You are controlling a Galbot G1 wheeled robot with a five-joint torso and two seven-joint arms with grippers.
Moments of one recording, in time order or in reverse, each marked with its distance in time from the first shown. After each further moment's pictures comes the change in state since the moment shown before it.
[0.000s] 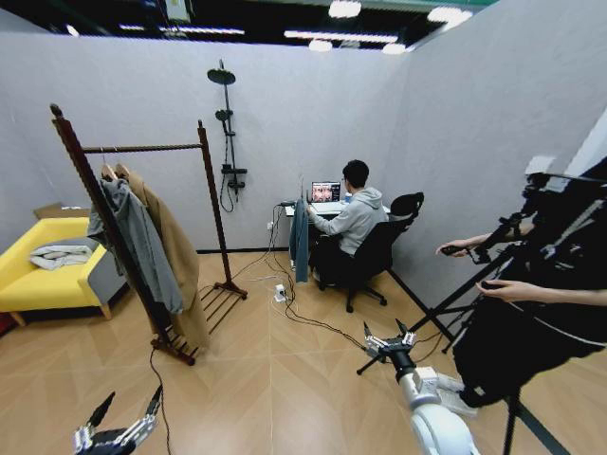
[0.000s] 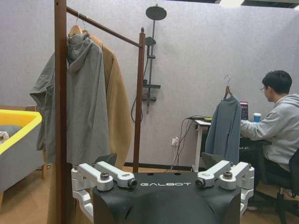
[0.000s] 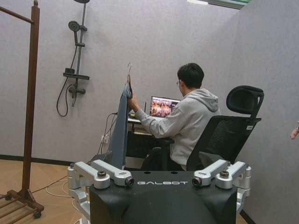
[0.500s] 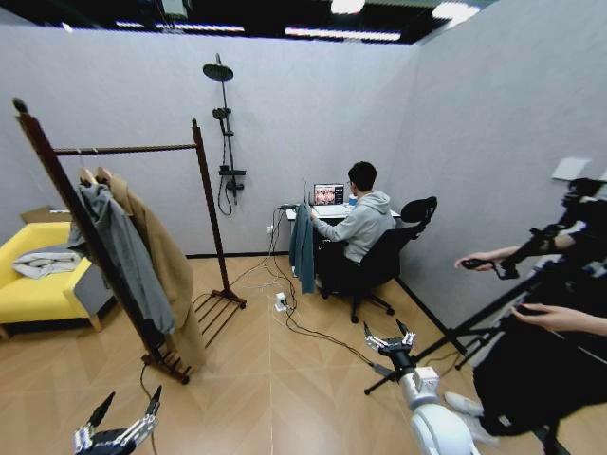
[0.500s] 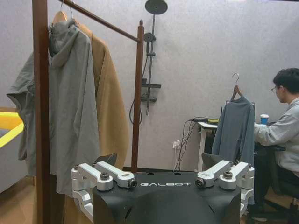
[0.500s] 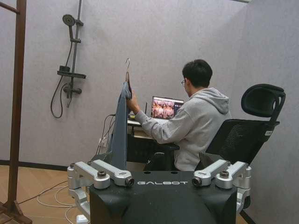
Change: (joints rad) left arm 0.000 0.000 0.000 0.000 0.000 0.000 0.000; right arm 0.000 0.000 0.000 0.000 0.000 0.000 0.000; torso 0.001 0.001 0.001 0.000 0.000
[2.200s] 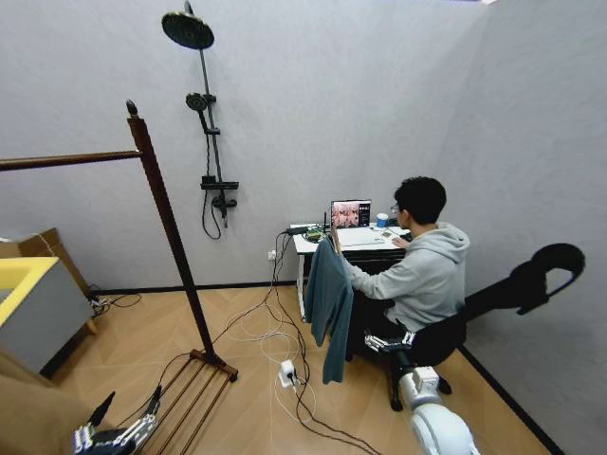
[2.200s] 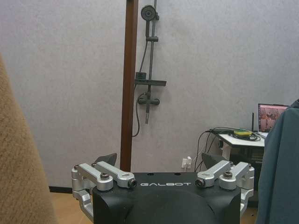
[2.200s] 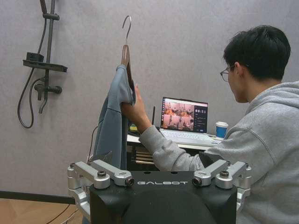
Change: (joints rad) left arm 0.000 0.000 0.000 0.000 0.000 0.000 0.000; right arm 0.000 0.000 0.000 0.000 0.000 0.000 0.000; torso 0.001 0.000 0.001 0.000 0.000
